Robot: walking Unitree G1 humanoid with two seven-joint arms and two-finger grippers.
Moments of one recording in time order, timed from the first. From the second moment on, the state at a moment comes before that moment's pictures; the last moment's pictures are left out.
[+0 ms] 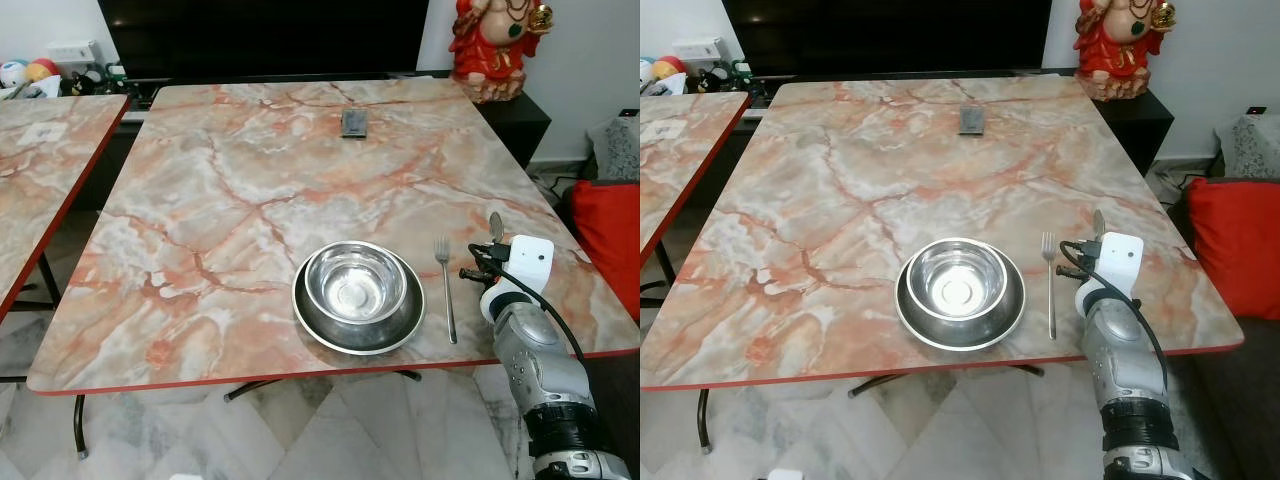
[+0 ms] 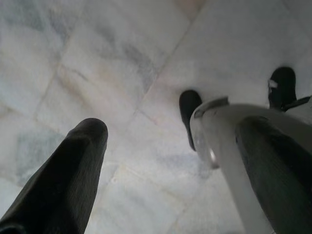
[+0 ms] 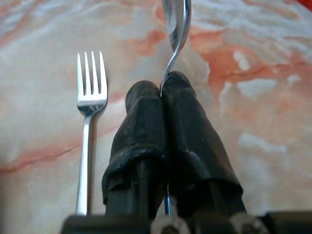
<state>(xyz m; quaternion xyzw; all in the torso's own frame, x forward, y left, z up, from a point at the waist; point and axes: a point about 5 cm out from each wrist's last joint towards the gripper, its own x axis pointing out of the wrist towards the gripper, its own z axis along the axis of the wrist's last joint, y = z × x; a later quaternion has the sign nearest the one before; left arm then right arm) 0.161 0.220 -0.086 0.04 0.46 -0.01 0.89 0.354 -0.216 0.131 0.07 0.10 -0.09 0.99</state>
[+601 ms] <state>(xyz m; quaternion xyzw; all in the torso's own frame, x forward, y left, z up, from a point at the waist) 0.169 0.179 -0.089 0.02 0.45 -0.02 0.89 0.353 -0.211 0.117 0.07 0.13 -0.07 0.99</state>
